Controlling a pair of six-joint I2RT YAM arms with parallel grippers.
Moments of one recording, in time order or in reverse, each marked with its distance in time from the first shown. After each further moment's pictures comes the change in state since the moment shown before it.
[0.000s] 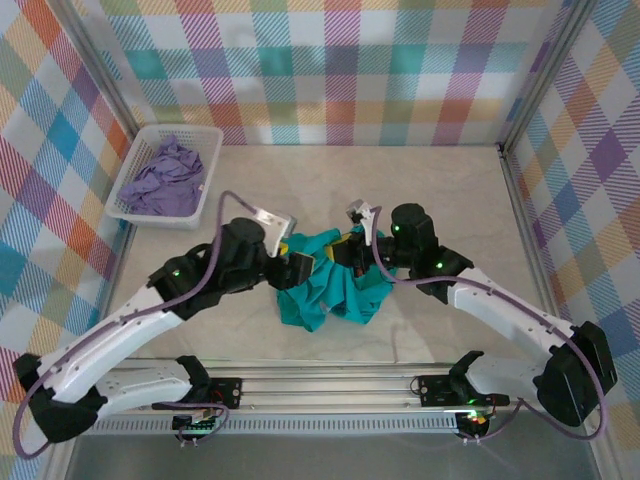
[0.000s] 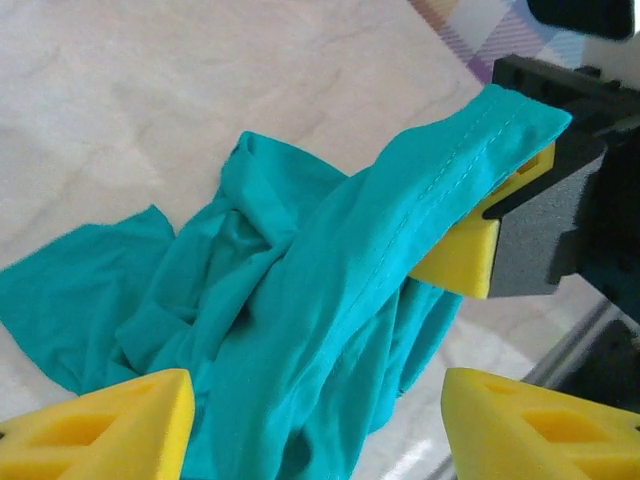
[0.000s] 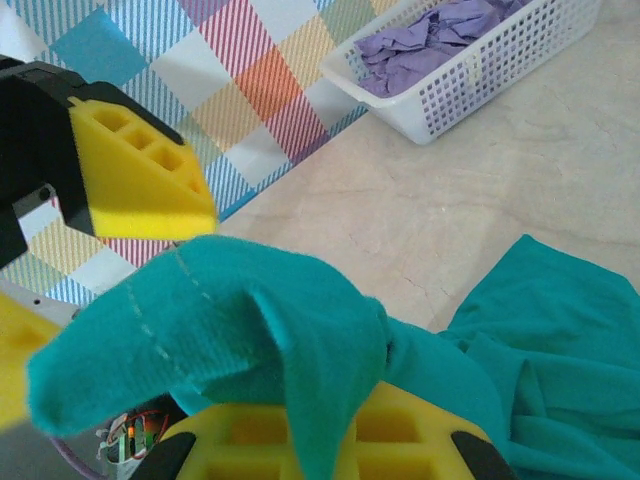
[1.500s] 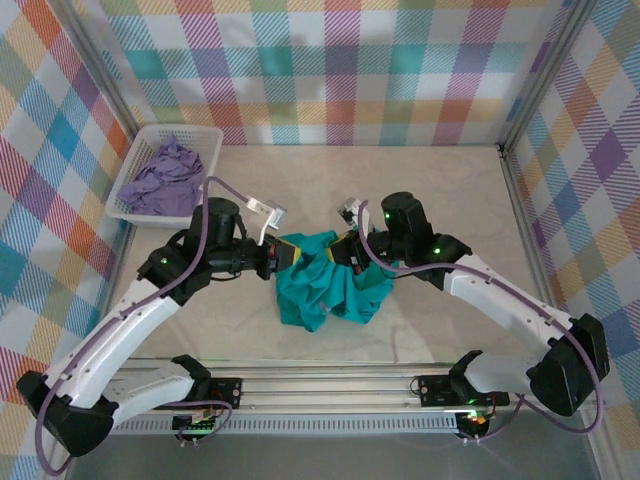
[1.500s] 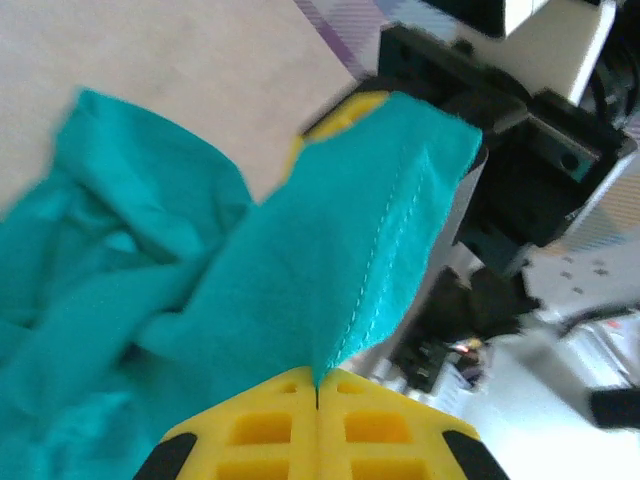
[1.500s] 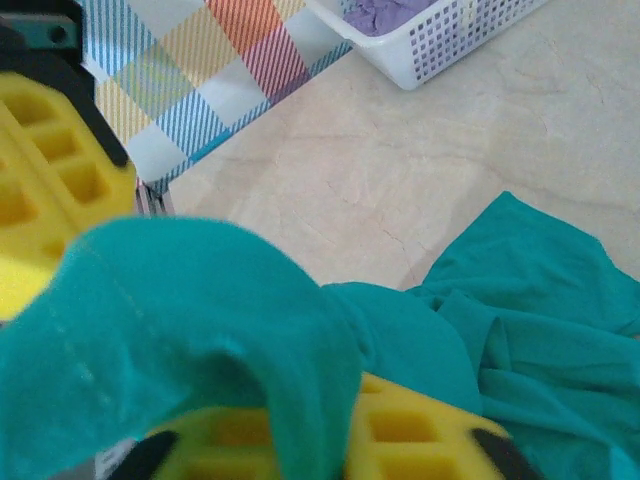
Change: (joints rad) left arm 0.312 -0.006 -0.091 0.114 0.715 -0.024; right arm 0.001 0.056 0.149 -0.278 0.020 -0.172
